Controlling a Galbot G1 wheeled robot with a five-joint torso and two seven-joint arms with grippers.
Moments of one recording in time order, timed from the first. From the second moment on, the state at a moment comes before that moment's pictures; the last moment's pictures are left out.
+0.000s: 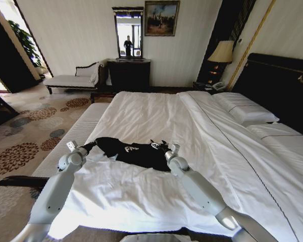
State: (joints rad) left arm 0.89 -1.01 -0.49 -1.49 -1.06 0.46 -0.13; right arm -0.66 1.17 -0.15 1.42 0.87 -0.19 0.24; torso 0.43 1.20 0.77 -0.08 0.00
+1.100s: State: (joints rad) left arm 0.91 -1.00 -0.51 -1.52 -1.08 0.47 -0.13; right arm -0.56 1.19 -0.20 1.34 0.88 -0.32 0.38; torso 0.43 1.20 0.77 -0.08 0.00
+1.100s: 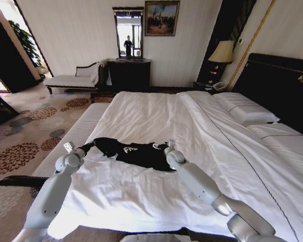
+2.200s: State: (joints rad) left arm 0.90 -1.01 -0.50 -1.50 -1.06 0.47 -0.13; right arm -0.58 1.20 -0.20 1.33 0.95 -0.32 0.30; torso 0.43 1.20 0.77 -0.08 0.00
